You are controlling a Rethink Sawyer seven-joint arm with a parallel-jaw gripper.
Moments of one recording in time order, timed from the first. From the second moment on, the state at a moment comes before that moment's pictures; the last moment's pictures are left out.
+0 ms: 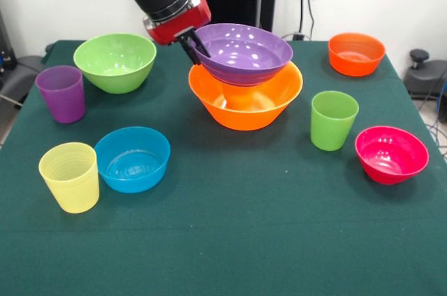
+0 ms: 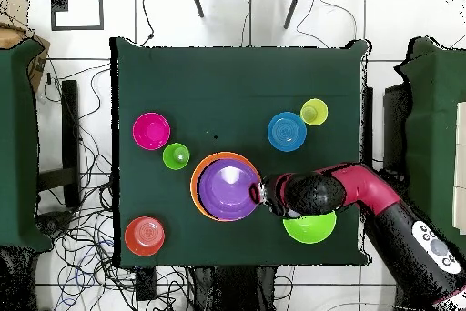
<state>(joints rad) -1.28 -0.34 1.07 1.93 -0.81 0.93 1.81</state>
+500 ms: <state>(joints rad) -1.27 -0.34 1.05 1.93 -0.82 0.93 1.81</state>
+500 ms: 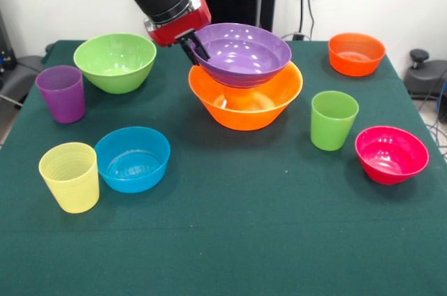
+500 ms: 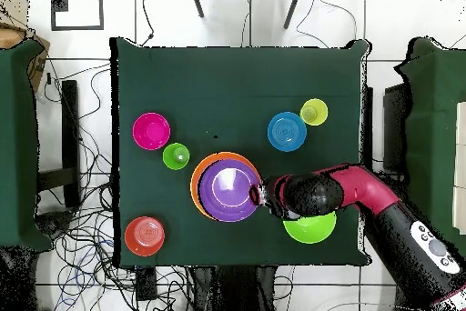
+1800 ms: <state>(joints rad) -1.26 -0.32 1.03 1.93 -0.82 0.93 1.81</state>
